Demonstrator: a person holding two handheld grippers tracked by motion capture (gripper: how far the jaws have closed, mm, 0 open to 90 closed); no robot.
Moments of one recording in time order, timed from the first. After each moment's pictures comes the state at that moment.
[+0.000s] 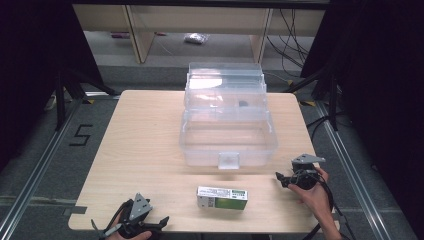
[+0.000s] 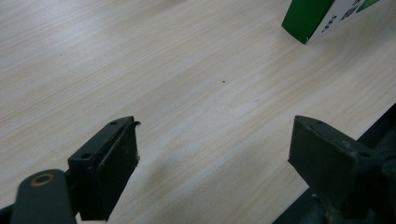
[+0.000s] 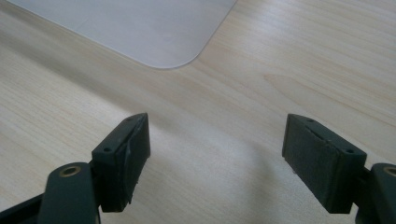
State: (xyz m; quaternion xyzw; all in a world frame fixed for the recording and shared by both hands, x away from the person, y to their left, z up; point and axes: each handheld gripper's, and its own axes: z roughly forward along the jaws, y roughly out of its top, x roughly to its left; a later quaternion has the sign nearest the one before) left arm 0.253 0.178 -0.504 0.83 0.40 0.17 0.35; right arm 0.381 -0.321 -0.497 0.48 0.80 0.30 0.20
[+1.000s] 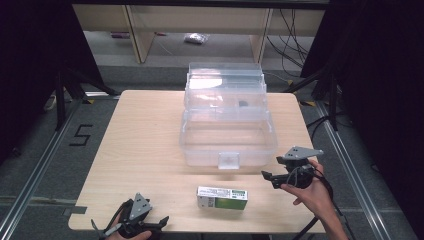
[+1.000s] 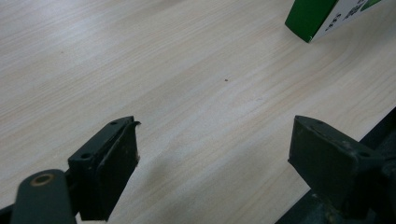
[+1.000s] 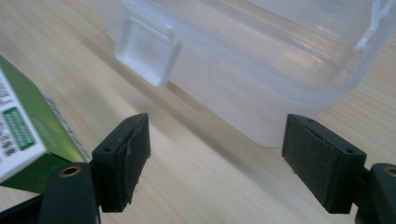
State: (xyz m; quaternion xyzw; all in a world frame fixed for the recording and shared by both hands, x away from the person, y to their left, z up) left arm 0.255 0.180 -0.504 0.83 0.40 0.17 0.34; right arm 0.354 -0.271 -0.419 0.38 0.83 0.37 0.16
